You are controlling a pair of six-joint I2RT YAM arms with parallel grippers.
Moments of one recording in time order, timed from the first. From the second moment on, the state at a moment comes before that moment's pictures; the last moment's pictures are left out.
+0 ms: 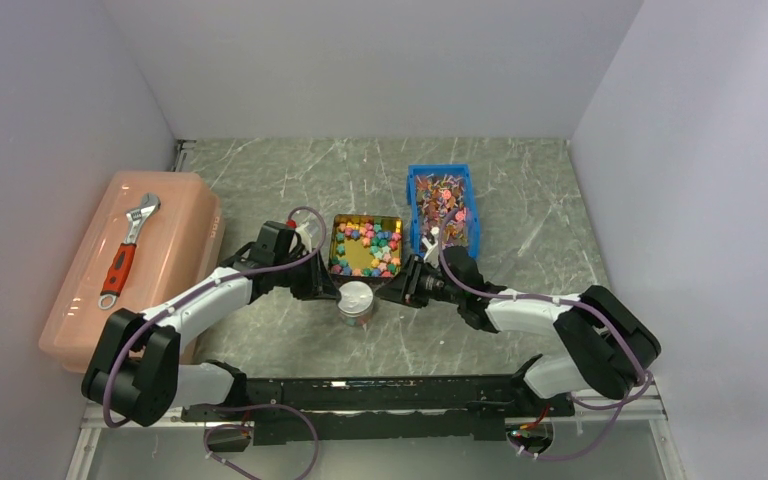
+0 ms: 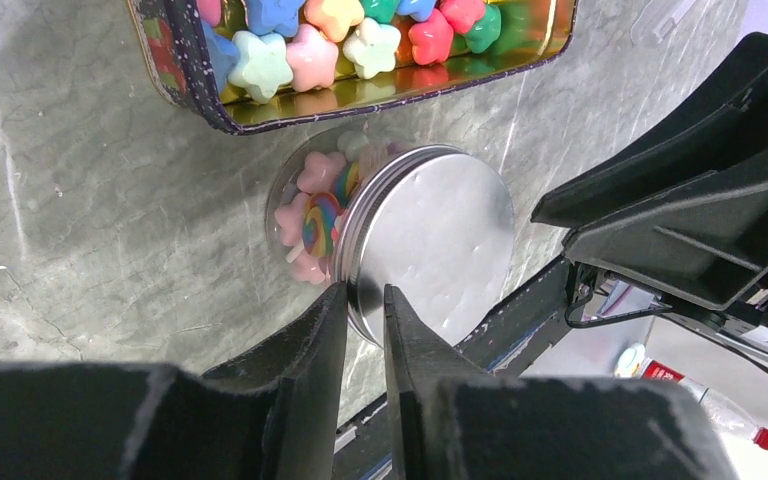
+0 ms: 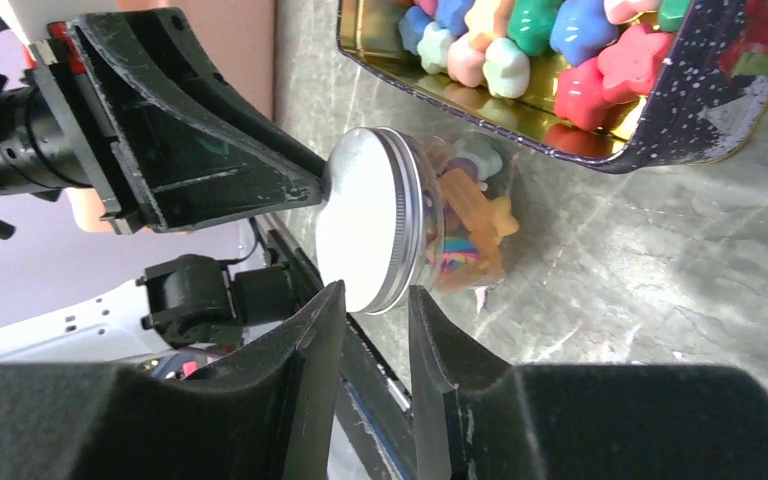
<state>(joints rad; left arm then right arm) -0.41 1.27 0.65 -0.27 0.49 -0.61 0.69 1.39 0.43 0.54 -0.40 1.07</state>
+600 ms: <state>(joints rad) -0.43 1.27 0.65 -0.27 0.49 -0.60 0.82 1.36 0.69 0.20 -0.24 0.83</state>
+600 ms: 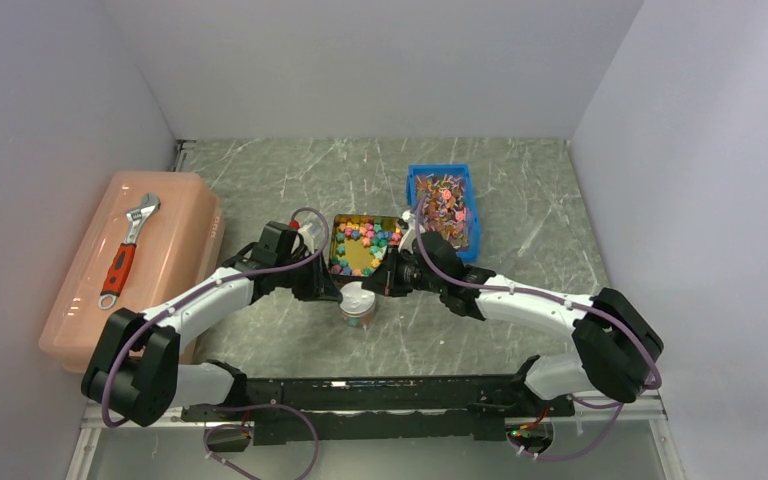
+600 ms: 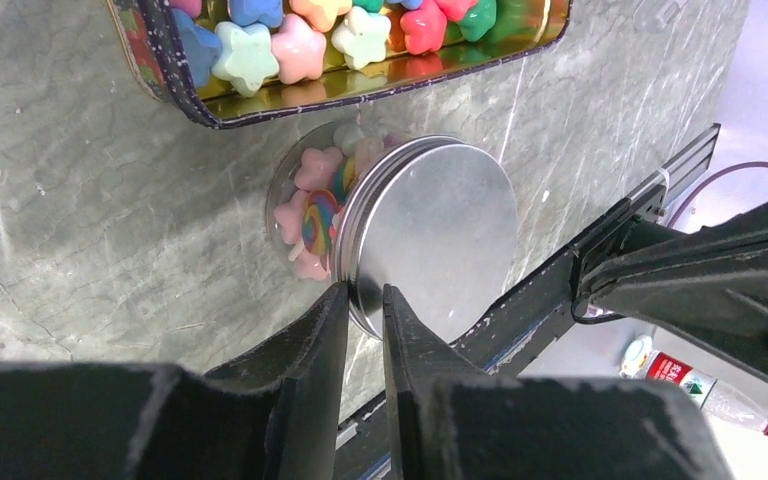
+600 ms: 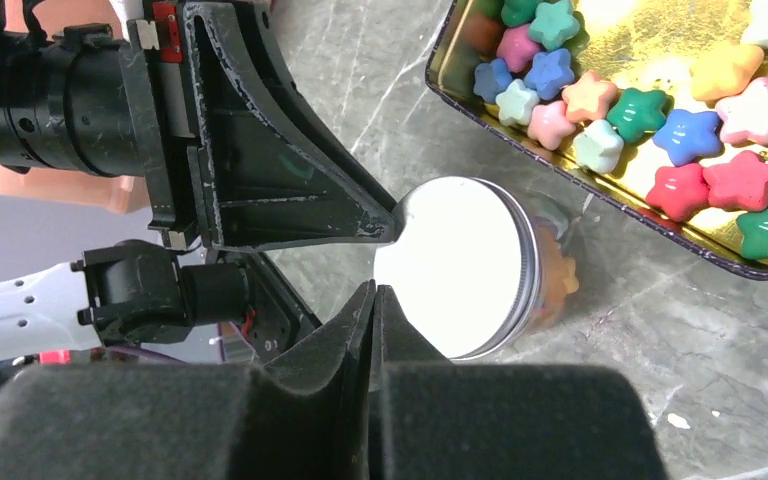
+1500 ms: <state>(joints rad) -0.45 1.27 0.65 -0.27 0.49 -0.60 0.92 1.44 0.70 0.09 -0.15 0.79</state>
